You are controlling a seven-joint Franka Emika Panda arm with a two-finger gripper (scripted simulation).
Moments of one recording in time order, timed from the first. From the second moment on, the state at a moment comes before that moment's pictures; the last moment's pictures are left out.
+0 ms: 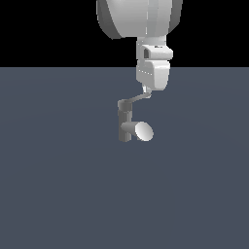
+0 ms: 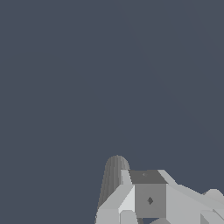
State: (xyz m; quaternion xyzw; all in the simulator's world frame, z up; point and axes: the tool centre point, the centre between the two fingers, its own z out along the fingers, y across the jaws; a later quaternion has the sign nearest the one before) arm 0.048 -0.080 0.195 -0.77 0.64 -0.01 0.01
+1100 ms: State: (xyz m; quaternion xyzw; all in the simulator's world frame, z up) arm -0.013 -0.062 0.195 -0.76 0.65 -0.01 0.01
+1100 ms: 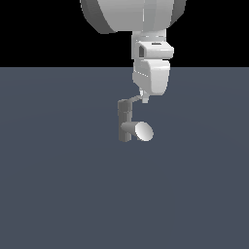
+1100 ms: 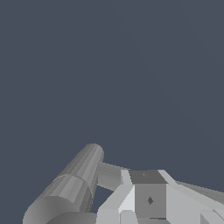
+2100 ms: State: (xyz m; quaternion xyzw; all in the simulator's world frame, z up) arm -0.029 -0.013 0.195 -0.75 0.67 -0.01 0.01
